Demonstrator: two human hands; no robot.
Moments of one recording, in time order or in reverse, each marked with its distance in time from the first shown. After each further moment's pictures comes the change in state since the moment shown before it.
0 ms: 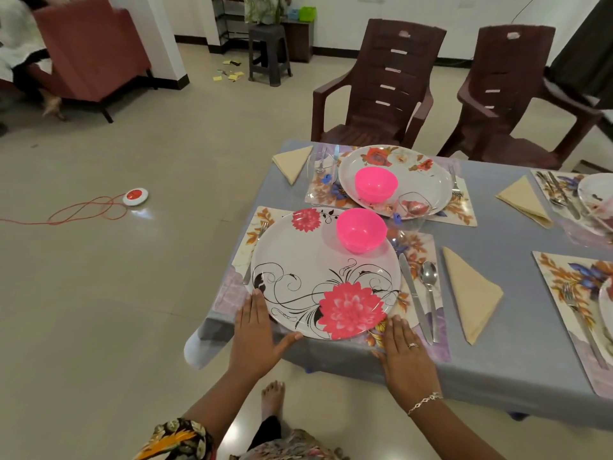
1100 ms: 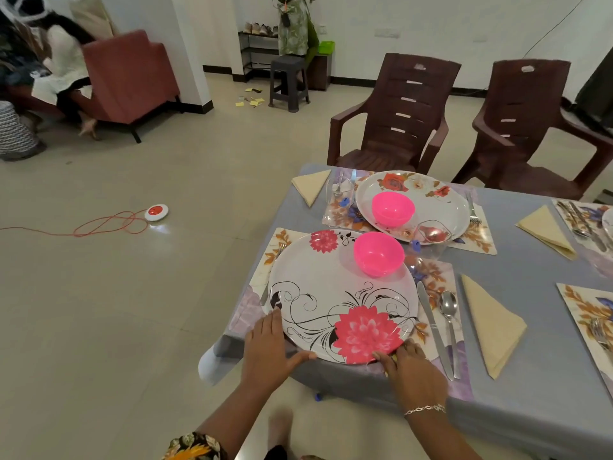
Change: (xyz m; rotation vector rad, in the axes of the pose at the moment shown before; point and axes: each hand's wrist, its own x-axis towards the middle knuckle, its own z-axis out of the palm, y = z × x) left_hand 0.012 -0.005 -0.008 0.047 0.057 0.008; right_hand 0.023 -0.032 -0.045 0.066 -0.001 0.197
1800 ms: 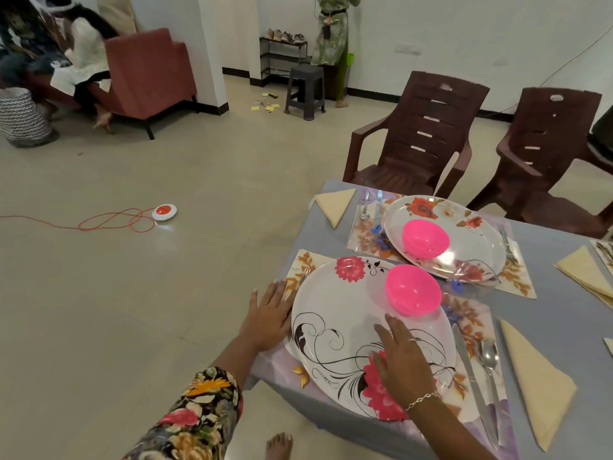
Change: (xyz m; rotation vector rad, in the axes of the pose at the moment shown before) left_hand 0.119 -0.066 -0.027 0.170 -0.214 0.169; right_hand 0.080 -0.060 -0.002 -0.014 0.252 -0.363
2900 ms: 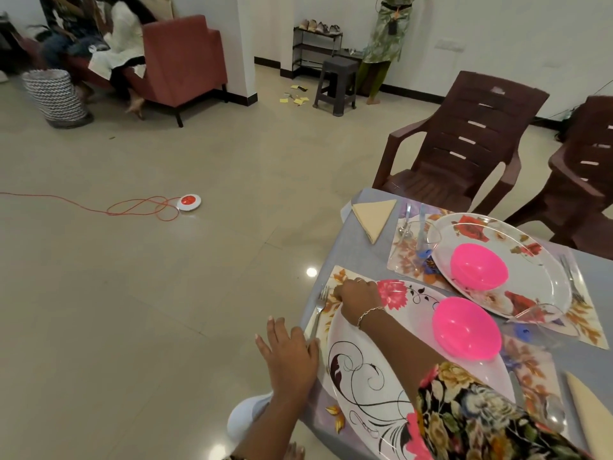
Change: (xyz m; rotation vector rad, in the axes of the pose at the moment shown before) left_hand -0.018 0.019 0.008 -0.194 0.204 -0.544; right_hand 0.183 -0.111 -0.002 -0.184 -0.357 -0.205
